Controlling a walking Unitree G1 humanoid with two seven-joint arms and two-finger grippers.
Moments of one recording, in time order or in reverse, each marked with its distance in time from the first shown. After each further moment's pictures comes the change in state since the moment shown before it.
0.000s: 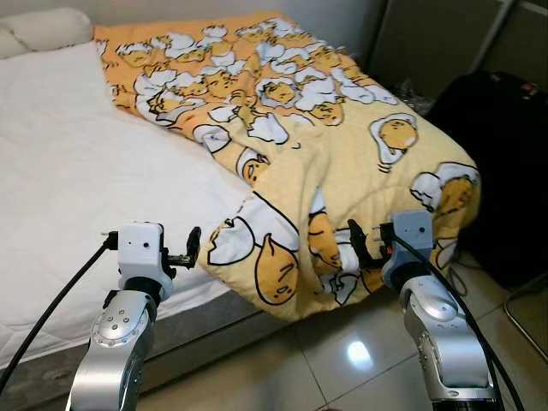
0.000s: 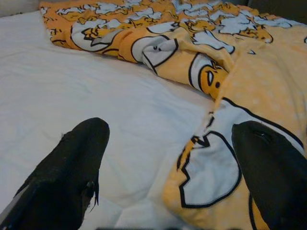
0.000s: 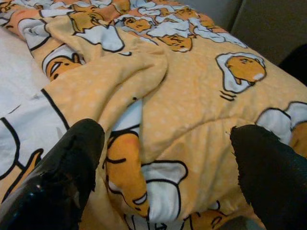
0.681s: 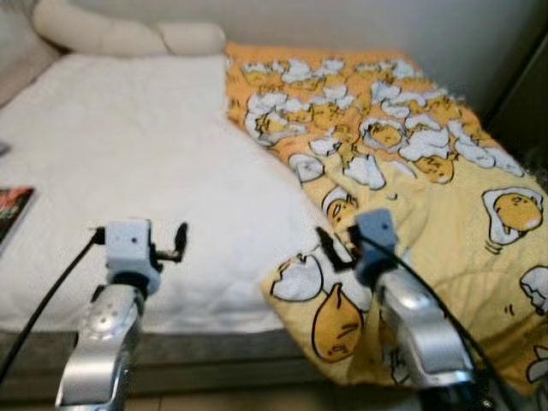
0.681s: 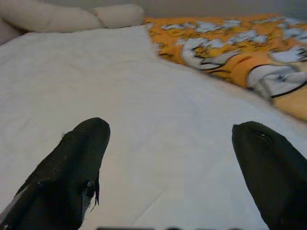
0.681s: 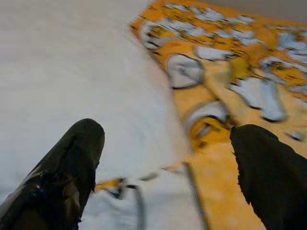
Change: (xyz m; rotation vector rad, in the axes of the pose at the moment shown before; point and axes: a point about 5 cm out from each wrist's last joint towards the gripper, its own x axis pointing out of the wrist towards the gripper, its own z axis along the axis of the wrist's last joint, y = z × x) left arm 0.005 0.012 0.000 0.025 -0.004 0.012; right arm 0.012 0.019 -0.004 -0.032 0.038 0.120
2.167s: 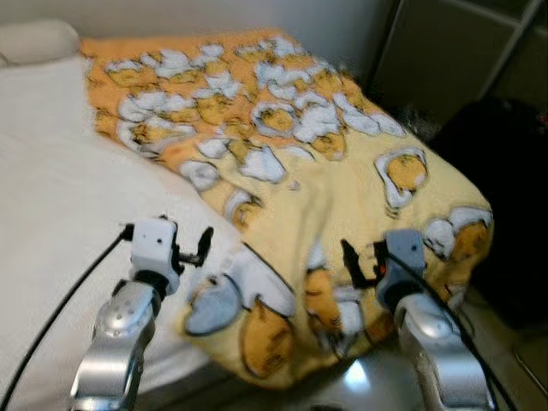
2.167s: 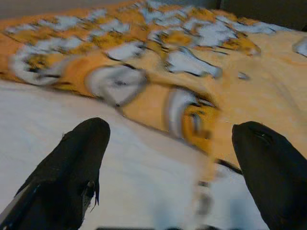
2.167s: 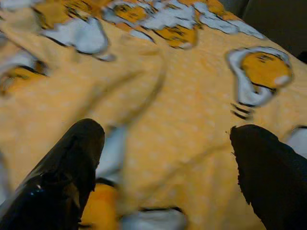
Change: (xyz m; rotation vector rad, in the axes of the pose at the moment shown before) left arm 0.005 -0.021 -0.007 0.028 0.019 -0.150; right arm -0.030 -0.011 -0.017 0.086 0.044 -0.138
